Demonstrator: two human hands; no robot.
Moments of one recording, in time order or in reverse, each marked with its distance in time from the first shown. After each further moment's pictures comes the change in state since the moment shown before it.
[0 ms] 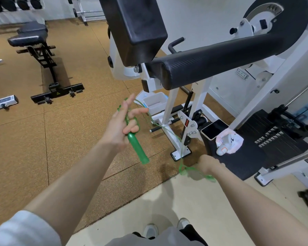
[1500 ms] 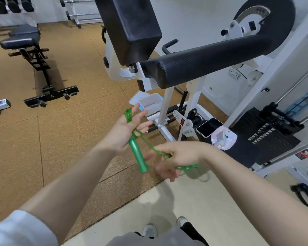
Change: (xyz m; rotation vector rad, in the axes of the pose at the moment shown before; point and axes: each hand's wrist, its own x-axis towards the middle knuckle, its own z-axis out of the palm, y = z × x) left_hand -0.010 -0.009 -0.002 0.381 -0.086 -0.095; right_hand -0.140 -0.067 -0.077 0.308 -0.492 -0.905
